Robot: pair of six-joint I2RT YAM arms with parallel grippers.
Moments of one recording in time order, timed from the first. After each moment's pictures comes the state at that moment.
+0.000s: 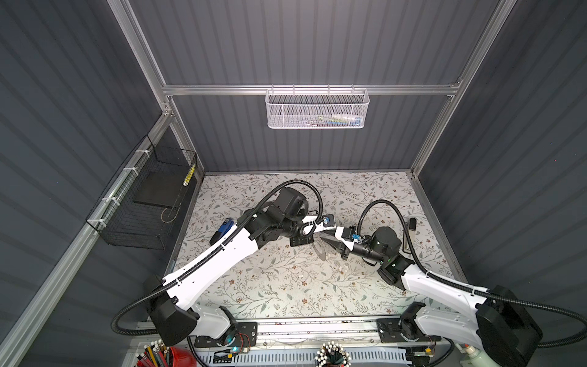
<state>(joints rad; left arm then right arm) -0.84 1.39 1.43 -0.84 0.21 0.75 0.66 1.11 0.45 0.65 -0.53 -0.37</state>
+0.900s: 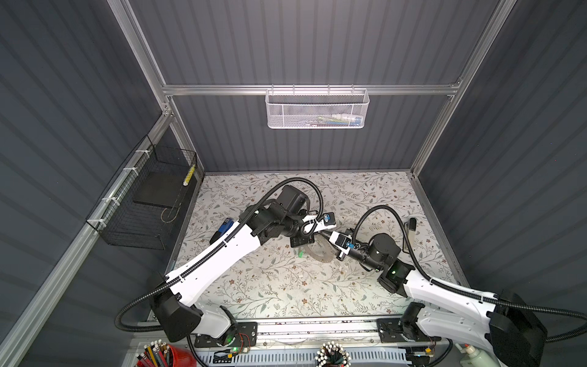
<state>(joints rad) -0.84 1.43 1.48 -0.92 0.26 0.70 0.78 1.07 0.45 0.64 -0.24 -0.49</state>
